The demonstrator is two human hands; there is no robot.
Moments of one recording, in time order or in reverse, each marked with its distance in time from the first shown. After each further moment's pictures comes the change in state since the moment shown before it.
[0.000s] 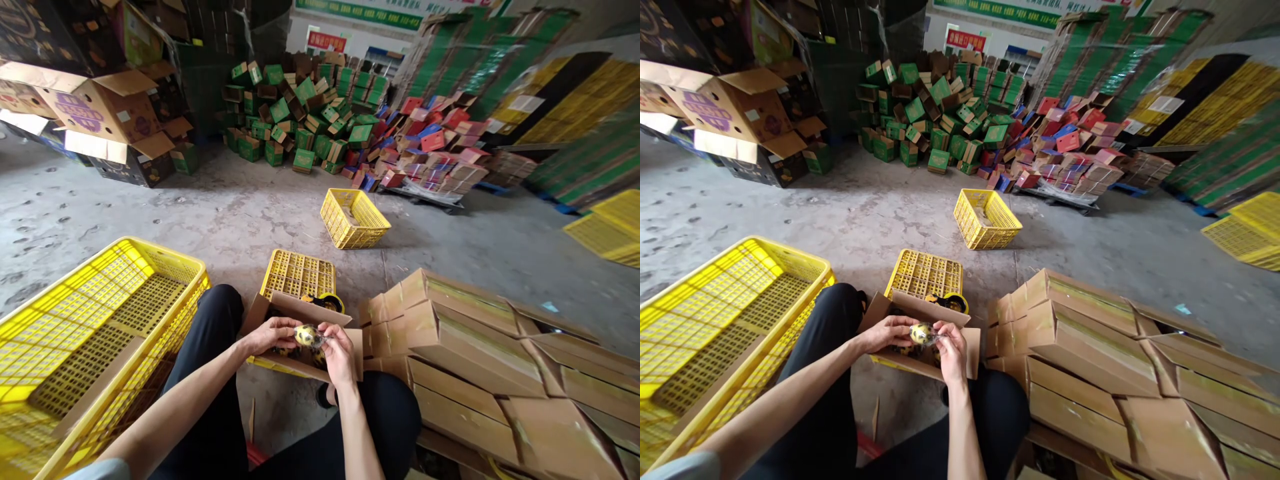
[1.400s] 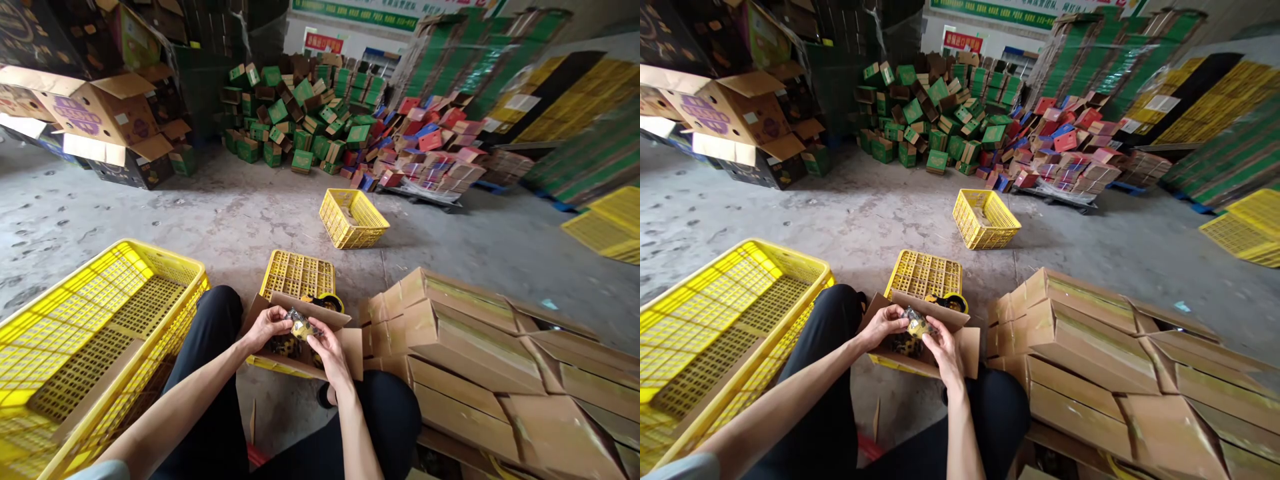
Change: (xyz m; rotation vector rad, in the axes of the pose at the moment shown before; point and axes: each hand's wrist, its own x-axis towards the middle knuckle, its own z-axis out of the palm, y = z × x) left_hand -0.001 0.008 0.005 0.029 0.233 0.289; right_hand -0.003 -0.002 0.011 -0.279 -0.113 0.116
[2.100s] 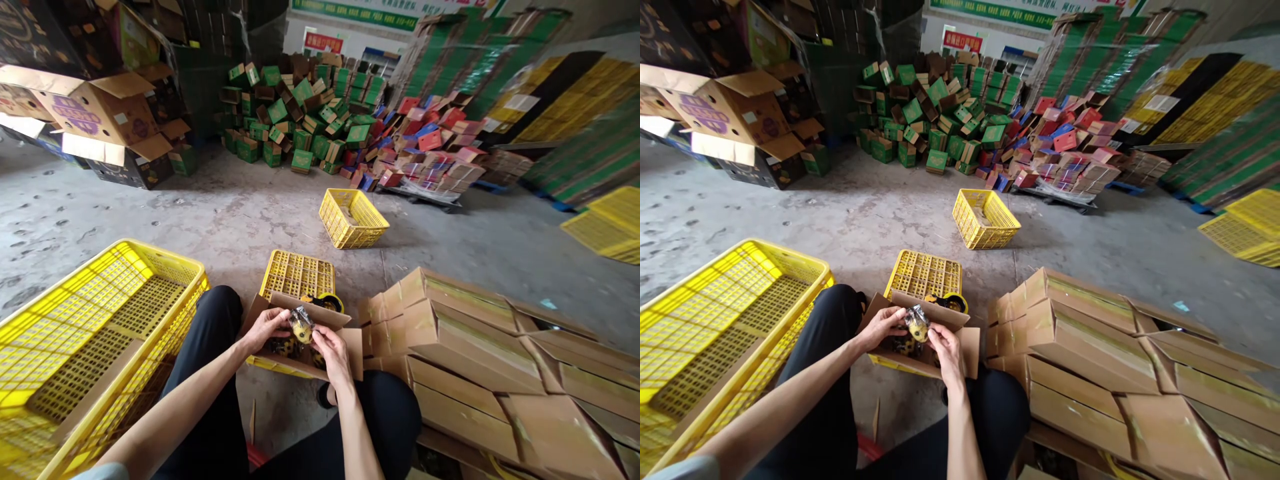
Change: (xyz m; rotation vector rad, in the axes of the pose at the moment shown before) left_hand -0.002 0.006 0.001 0.037 -0.013 -0.067; right_hand 0.004 0.010 -0.007 0.034 0.085 0.046
